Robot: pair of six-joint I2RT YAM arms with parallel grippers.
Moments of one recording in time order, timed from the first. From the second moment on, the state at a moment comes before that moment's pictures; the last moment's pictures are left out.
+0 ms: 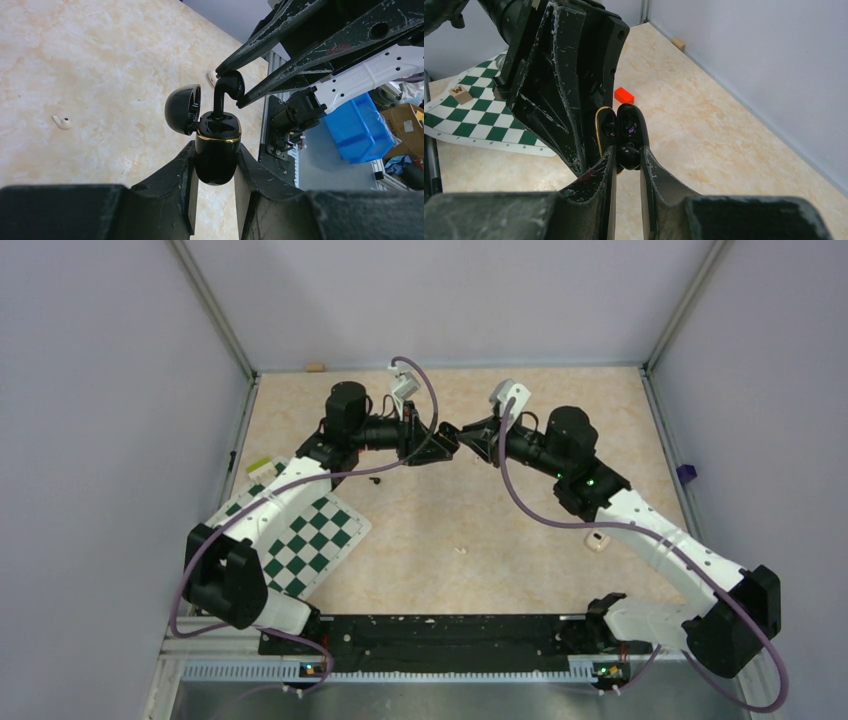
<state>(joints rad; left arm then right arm) -0.43 1.44 1.14 0.06 0.98 -0.32 0.62 1.16 0.99 0.12 -0.39 -0.13</state>
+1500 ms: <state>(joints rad) -0.41 1.41 1.10 0.11 1.01 -0.37 0.62 1.17 0.97 0.16 -0.42 -0.04</state>
